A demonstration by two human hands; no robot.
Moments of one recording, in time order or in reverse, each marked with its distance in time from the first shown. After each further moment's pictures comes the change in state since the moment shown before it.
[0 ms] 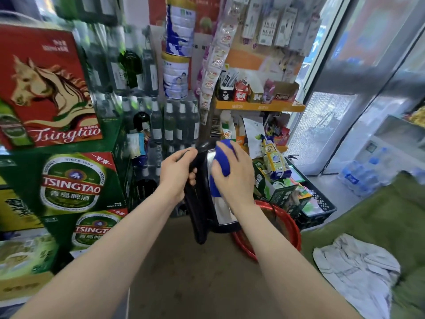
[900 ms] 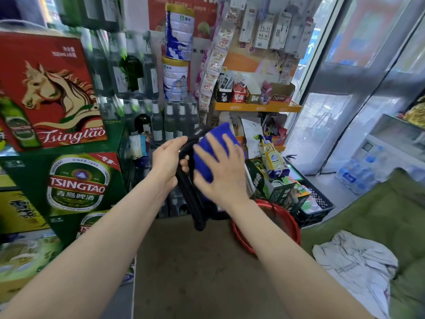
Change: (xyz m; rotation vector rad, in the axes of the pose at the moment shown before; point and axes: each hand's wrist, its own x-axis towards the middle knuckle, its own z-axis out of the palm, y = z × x) left_hand 0.009 0.026 -0.014 -0.093 -0.066 -0.011; right_hand -0.009 -0.024 -0.002 -0.266 -0.026 -0.357
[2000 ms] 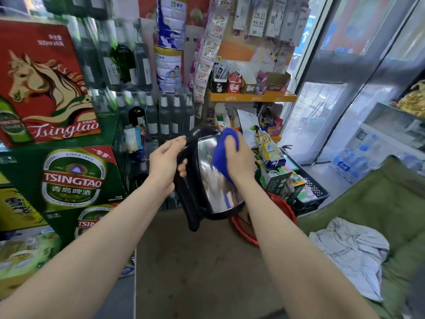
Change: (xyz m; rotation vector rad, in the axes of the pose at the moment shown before) left_hand -0.022 -0.016 -0.011 0.046 -0.017 0.037; right_hand 0.014 0.022 -0.014 0.559 -0.008 0.713
